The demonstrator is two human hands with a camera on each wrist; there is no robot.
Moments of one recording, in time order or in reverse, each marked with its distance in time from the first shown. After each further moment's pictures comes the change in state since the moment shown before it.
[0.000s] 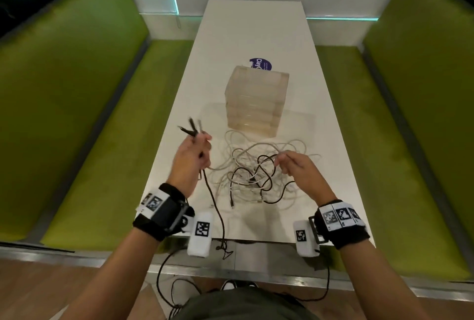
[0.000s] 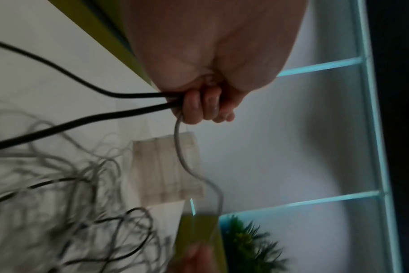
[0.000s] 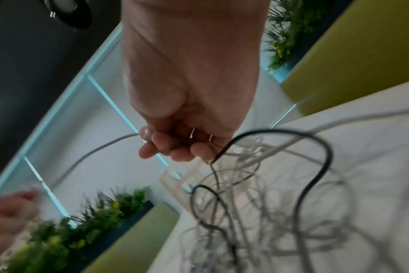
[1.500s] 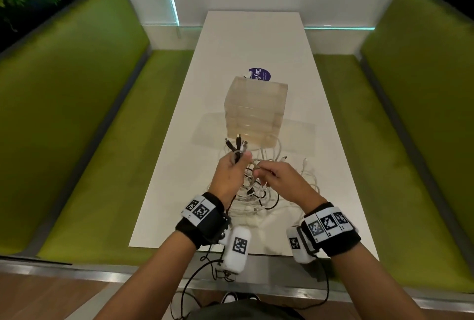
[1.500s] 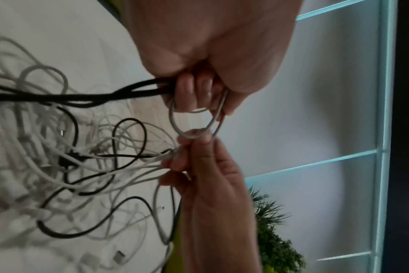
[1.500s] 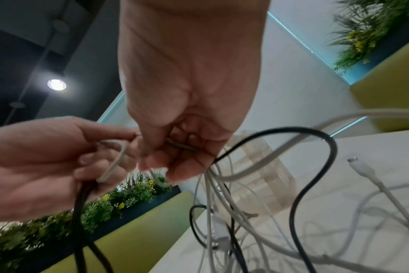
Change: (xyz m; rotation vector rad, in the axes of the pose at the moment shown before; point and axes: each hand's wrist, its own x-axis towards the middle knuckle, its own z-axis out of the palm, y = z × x) left_hand -0.008 -0.017 0.064 0.361 -0.082 -0.007; right_hand 0.014 -0.025 0.022 -0.197 -0.199 -0.149
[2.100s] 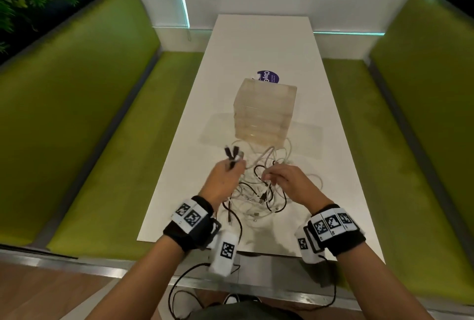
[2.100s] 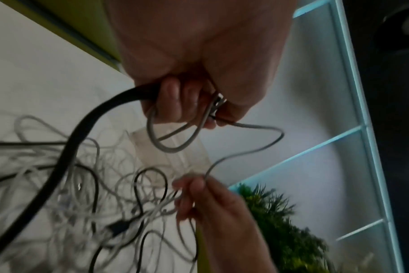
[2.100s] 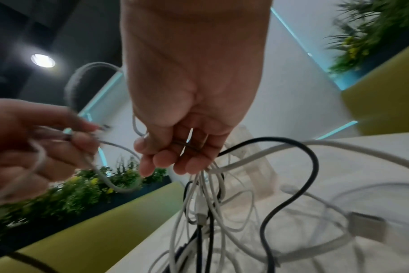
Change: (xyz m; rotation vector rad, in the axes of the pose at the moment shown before) left_hand -0.005 -0.011 -0.034 0.224 -0.032 -0.079; right_hand -0.001 0.015 0.002 -0.131 0.014 0.016
